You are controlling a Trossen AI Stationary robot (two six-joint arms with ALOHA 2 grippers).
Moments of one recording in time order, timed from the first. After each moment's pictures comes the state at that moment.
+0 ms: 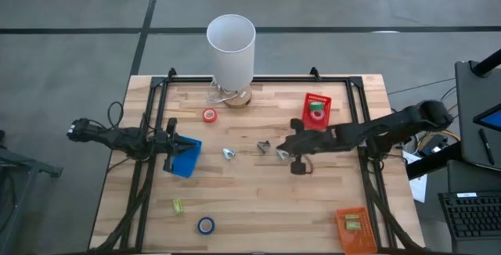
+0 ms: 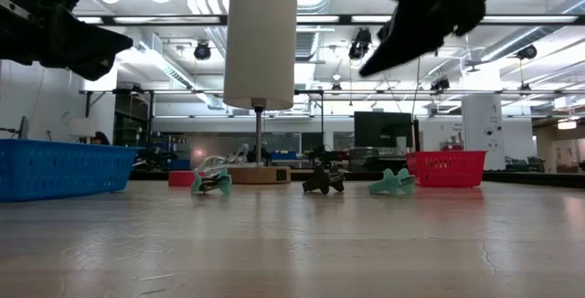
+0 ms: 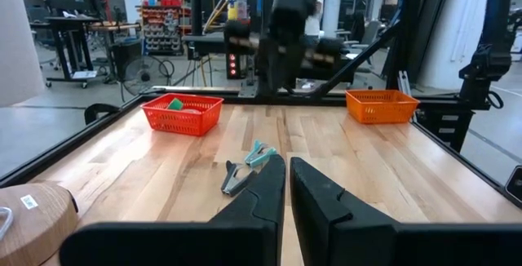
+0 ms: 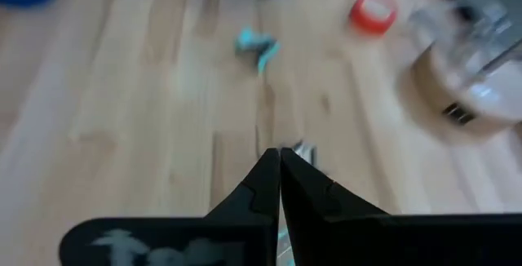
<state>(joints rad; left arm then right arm) -0.27 0.04 0.06 -0.08 -0.30 -0.03 0.15 1.32 0.80 -0.14 0.23 0.03</state>
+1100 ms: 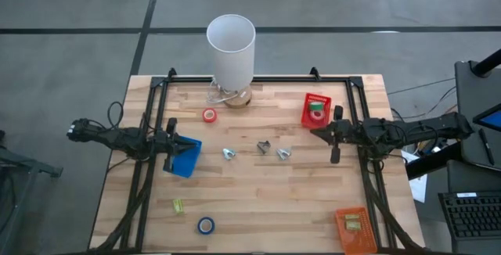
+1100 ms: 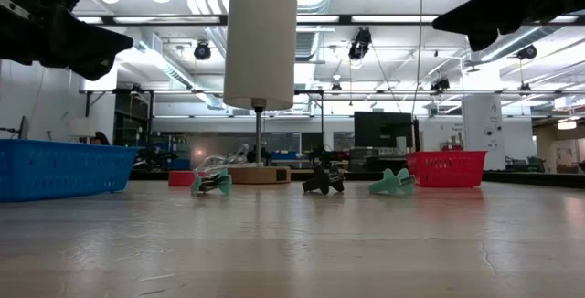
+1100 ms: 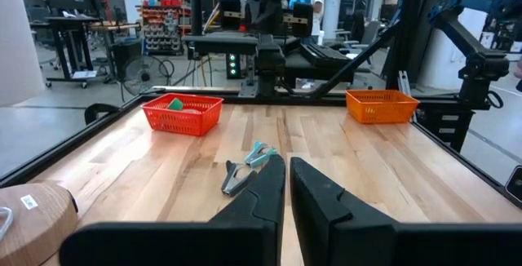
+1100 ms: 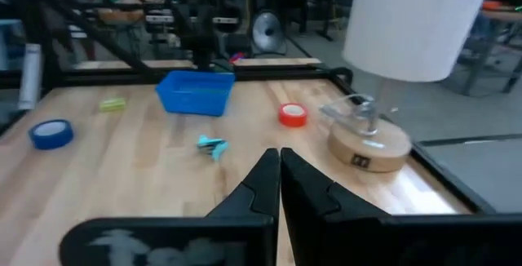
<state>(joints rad) -0.27 0.04 0.06 -0.08 -0.30 -0.03 0.14 0.49 0.34 -0.01 0.32 0.05</state>
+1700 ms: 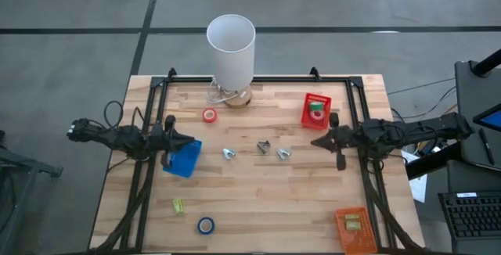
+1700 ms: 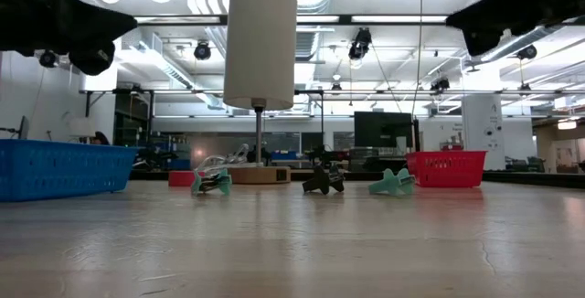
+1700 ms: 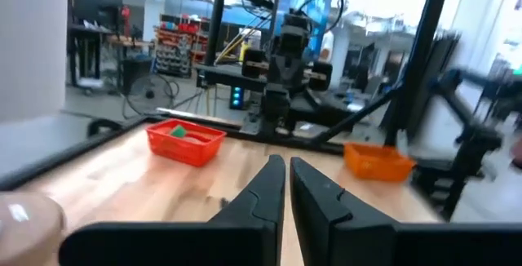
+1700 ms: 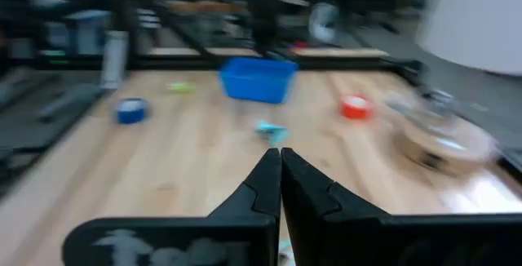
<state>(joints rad) -0.27 0.04 0.06 0.05 -0.34 -0.15 0.14 0.47 0.32 -0.04 0.11 0.05</state>
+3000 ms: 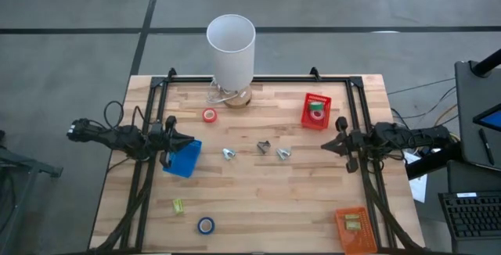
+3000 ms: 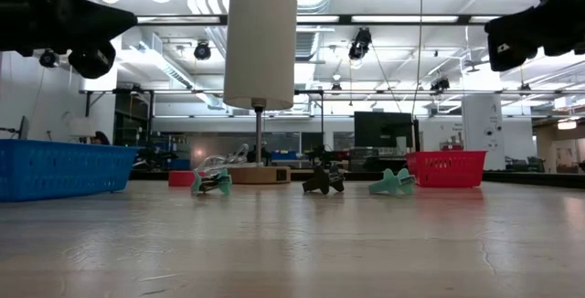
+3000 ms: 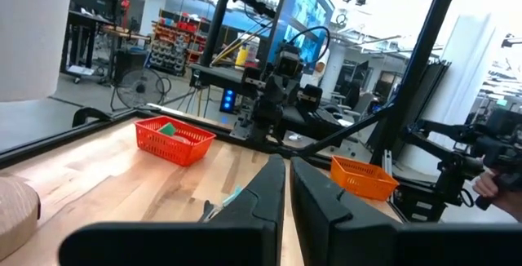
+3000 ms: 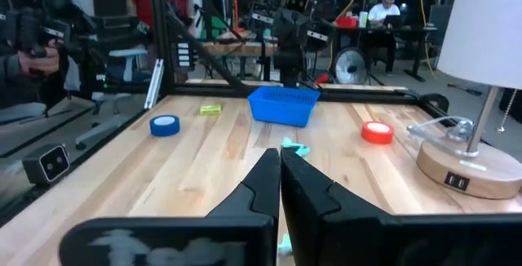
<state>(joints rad) -0.27 0.04 0.05 0.09 -0.34 -0.23 0.14 0.00 0.11 -0.15 0.03 0.03</state>
